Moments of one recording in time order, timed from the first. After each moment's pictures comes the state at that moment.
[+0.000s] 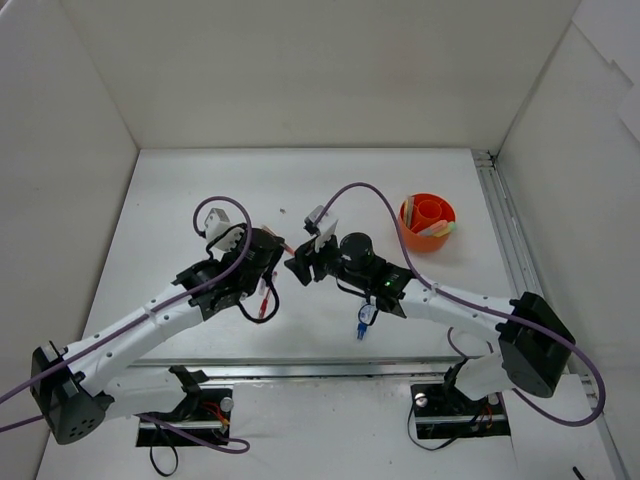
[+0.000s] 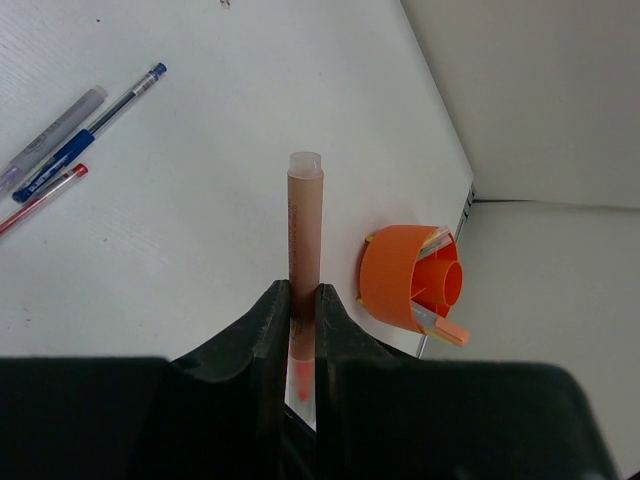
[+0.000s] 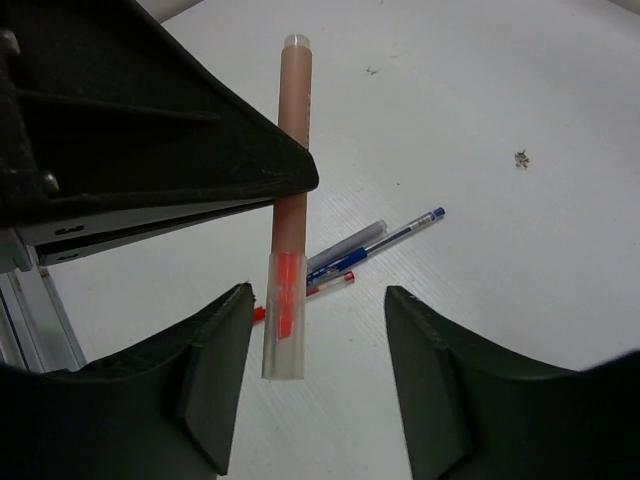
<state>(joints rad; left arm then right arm) -0.82 1.14 1.02 -0.50 -0.61 -1.48 0.89 1.40 0.82 0.35 -0.06 0.11</state>
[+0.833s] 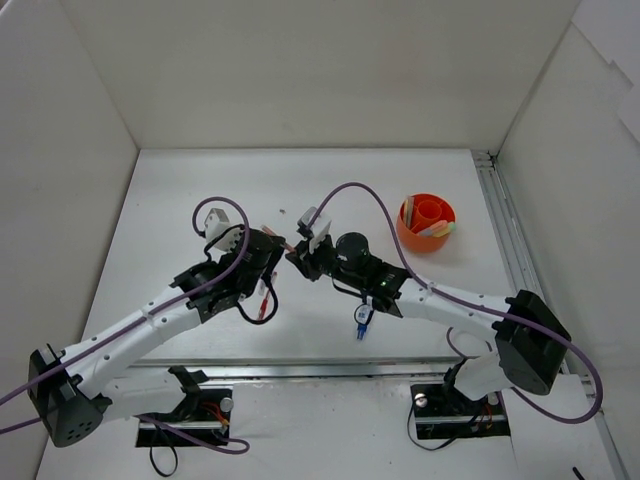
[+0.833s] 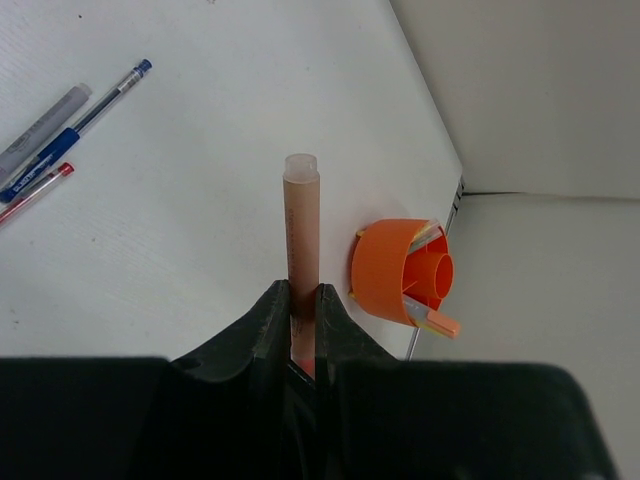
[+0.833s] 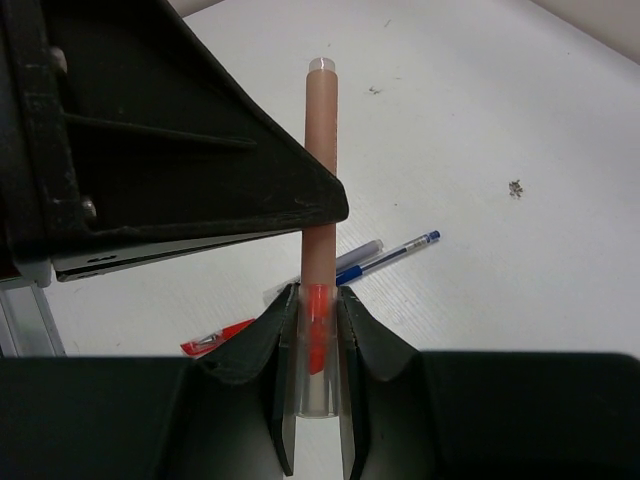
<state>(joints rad) -0.82 1.12 1.00 -0.47 -0.60 -1.47 0.90 1.43 0.85 0.38 -0.06 0.03</state>
